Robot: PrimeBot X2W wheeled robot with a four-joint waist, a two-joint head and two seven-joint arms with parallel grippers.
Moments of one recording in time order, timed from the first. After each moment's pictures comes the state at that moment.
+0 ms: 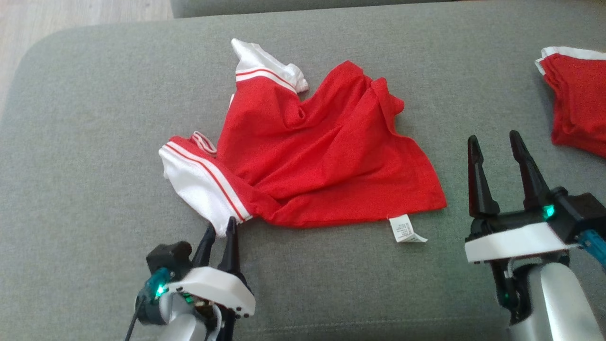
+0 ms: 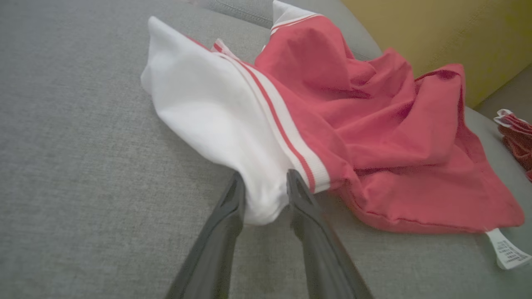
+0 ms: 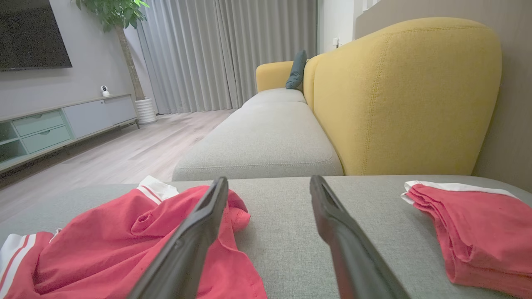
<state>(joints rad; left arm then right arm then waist) -0.10 0.05 -0.42 0.37 -0.50 0.18 -0.24 -0.11 -0.05 0.03 0.04 0.13 0.12 -0.14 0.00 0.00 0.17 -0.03</state>
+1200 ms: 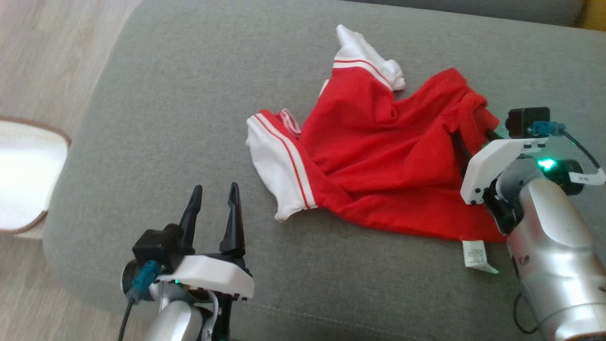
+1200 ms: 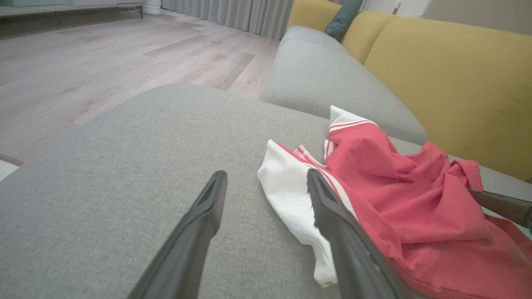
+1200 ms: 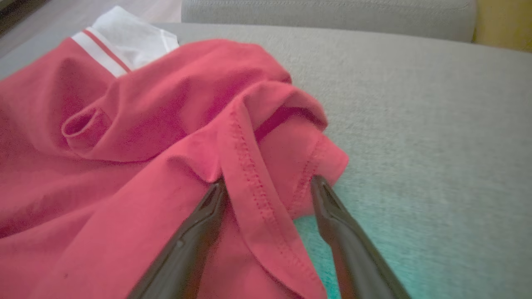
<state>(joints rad) -0.08 0.10 -0.44 0.10 -0.41 0.24 -0.25 -0.63 -0.14 0.08 0.87 0.16 0.12 0.19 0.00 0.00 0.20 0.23</state>
